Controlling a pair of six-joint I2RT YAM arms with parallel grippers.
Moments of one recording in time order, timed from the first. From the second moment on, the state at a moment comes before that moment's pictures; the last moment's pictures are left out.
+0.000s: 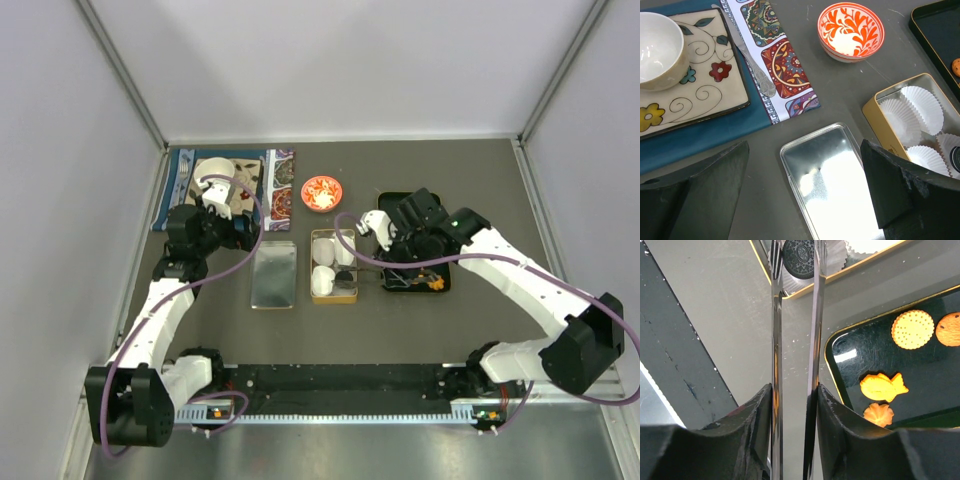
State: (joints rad) left arm -0.03 1.02 0.67 -0.01 0.40 0.05; right arm 0.64 1.31 1.15 -0.94 -0.35 -0.39
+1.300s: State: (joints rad) left arm -0.03 1.02 0.67 -0.01 0.40 0.06; right arm 0.51 1.20 1.21 -0.93 -0.28 -0.37
